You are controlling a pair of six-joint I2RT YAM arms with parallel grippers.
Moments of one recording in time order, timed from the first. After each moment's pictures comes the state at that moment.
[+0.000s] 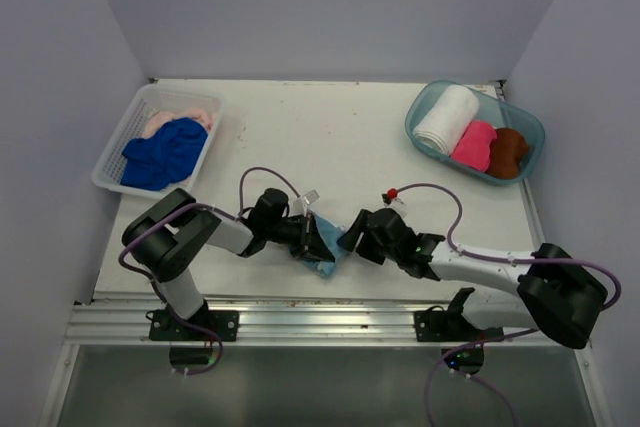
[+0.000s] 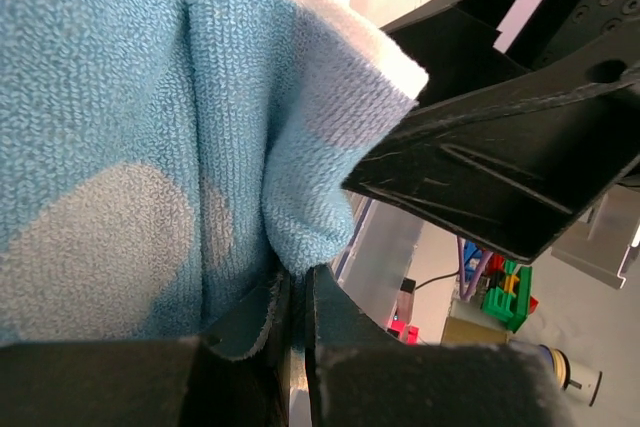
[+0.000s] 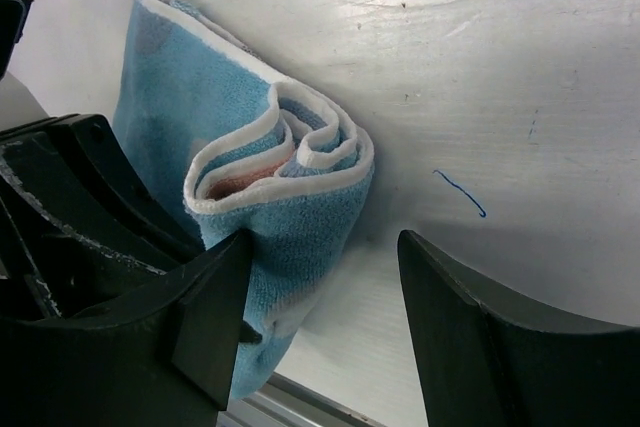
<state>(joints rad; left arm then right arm) -0.67 1.72 0.49 0.58 0.82 -0.96 0.89 1.22 0.44 0.00 0.17 1.17</state>
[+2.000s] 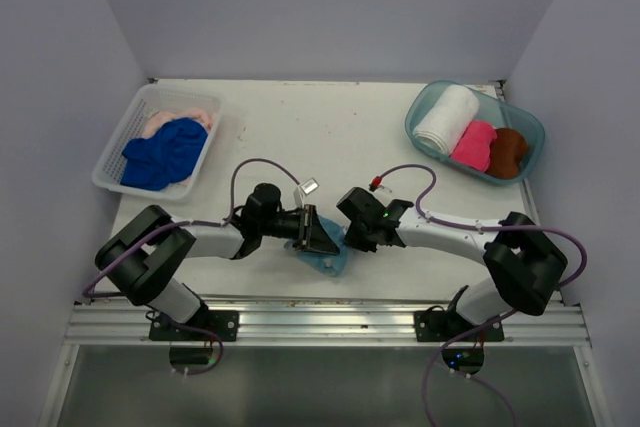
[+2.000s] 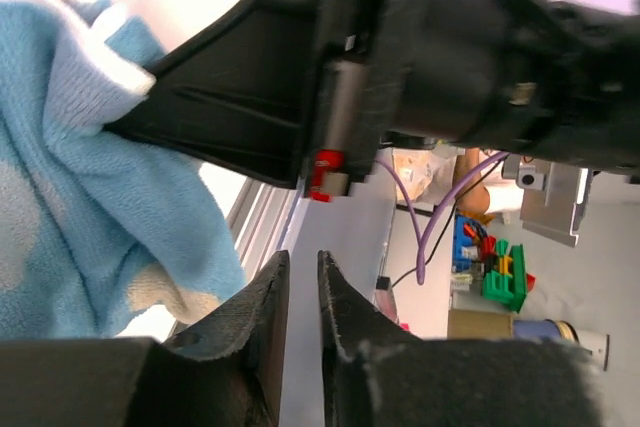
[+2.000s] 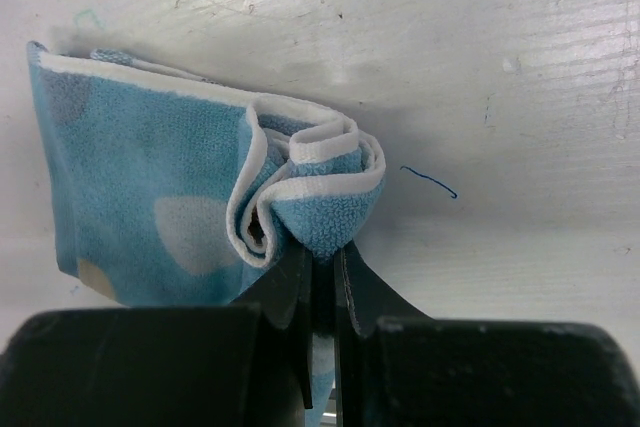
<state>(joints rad) -0.68 1.53 0.48 0.65 0.86 -1.03 0.89 1.49 0.83 -0.50 0.23 1.24</state>
